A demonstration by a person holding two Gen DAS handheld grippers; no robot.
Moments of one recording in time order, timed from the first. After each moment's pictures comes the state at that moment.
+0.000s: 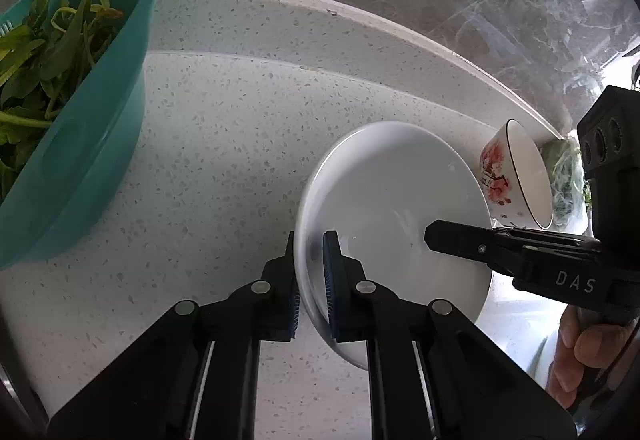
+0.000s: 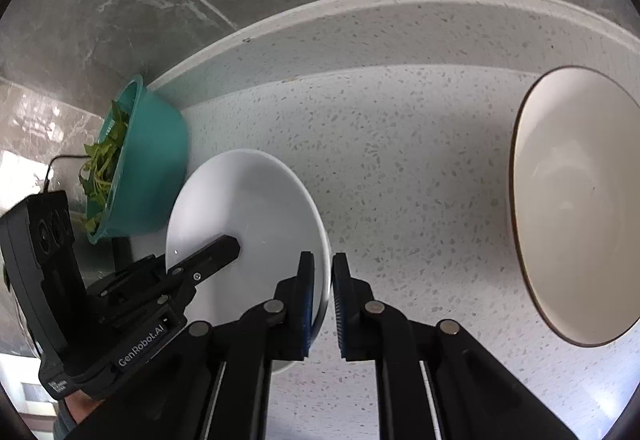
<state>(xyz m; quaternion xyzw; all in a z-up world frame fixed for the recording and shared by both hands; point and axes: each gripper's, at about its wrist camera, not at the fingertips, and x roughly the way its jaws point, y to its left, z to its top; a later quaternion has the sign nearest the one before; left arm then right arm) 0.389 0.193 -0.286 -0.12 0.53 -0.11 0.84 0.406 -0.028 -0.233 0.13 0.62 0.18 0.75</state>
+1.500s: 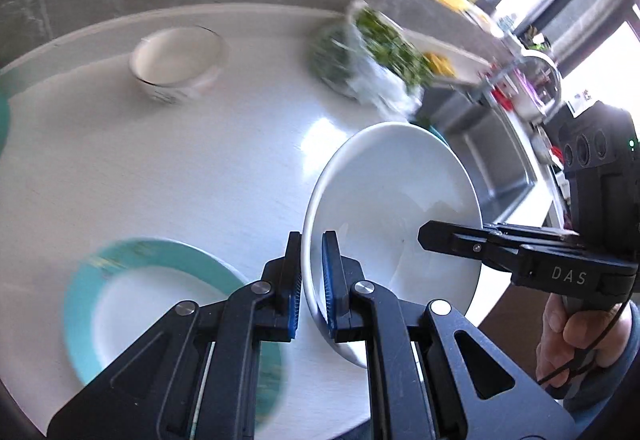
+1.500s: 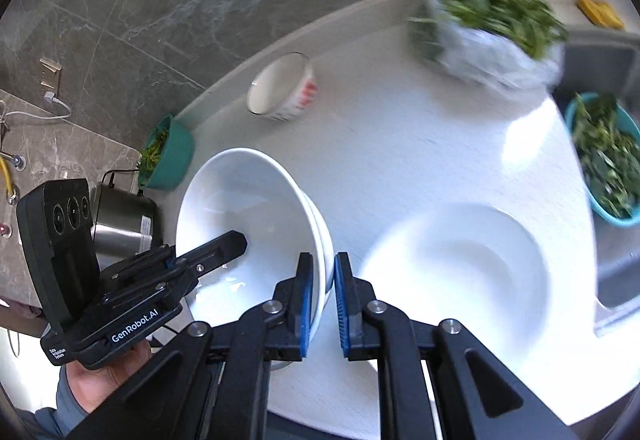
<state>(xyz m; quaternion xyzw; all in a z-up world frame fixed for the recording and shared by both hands) 0.137 -0.106 -0.175 -0.03 0.52 -0.26 0.81 0.143 -0.296 -0.125 0.22 0.55 0.13 0.79</state>
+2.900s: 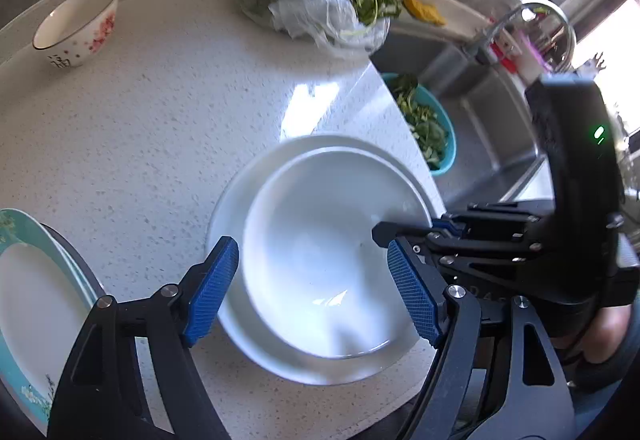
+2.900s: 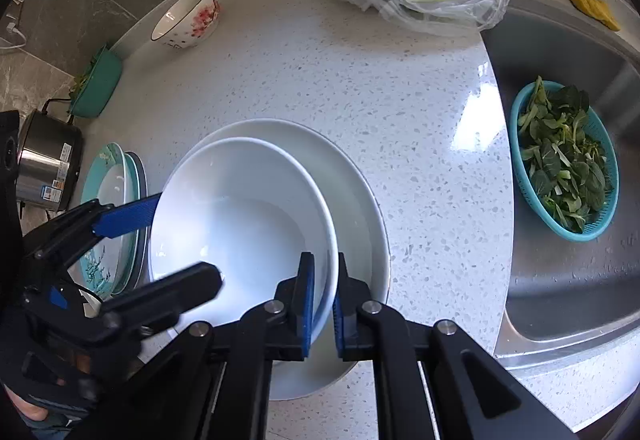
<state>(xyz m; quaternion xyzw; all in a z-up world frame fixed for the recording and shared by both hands) 0.114 -0.225 -0.245 -0.01 0.55 -0.25 0.80 0.131 -0.373 -0.207 0.09 0.62 0.11 0.77</state>
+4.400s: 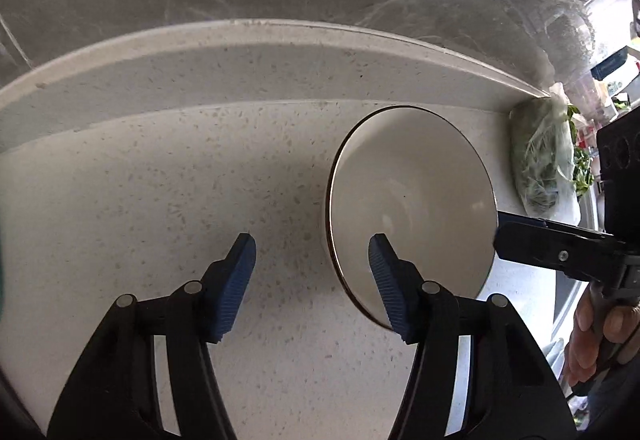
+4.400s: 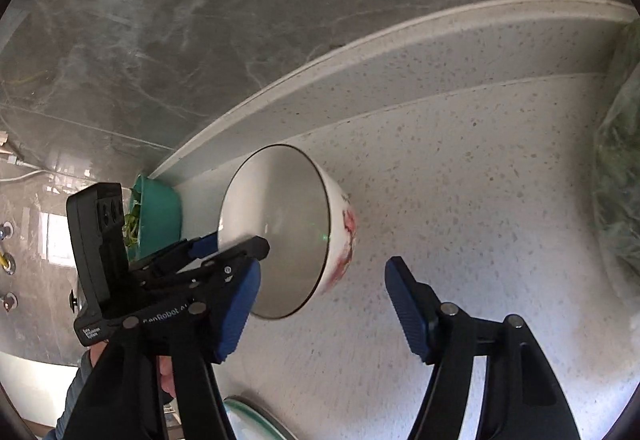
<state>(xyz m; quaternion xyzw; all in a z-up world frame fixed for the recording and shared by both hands) 0.463 0.018 -0.274 -0.05 0.58 -0.17 0.80 0.410 -0.238 -0.212 0.25 0.58 0.19 0.75</state>
